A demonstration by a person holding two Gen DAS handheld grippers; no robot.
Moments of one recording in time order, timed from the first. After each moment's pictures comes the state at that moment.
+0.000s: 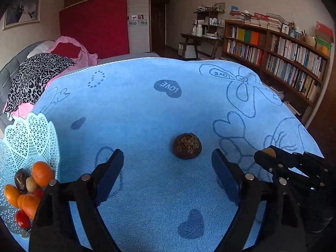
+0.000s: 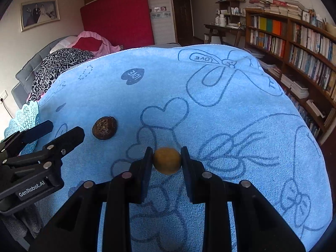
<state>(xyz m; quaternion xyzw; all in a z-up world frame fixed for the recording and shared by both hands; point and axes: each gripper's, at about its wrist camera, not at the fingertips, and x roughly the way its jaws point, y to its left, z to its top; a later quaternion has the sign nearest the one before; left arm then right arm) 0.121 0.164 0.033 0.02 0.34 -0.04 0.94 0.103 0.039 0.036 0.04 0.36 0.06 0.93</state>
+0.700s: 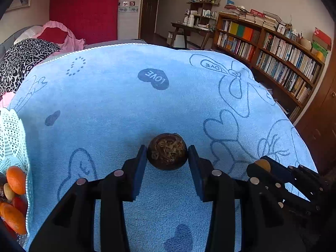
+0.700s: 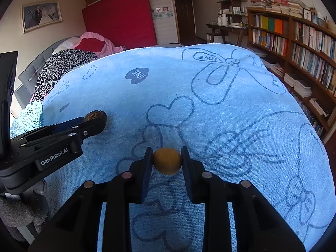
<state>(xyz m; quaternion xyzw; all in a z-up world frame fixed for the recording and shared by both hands) 0.148 0.164 0.022 -0.02 0.37 -0.07 0.92 0.099 0.044 0.034 0.04 0.36 0.07 0.93</state>
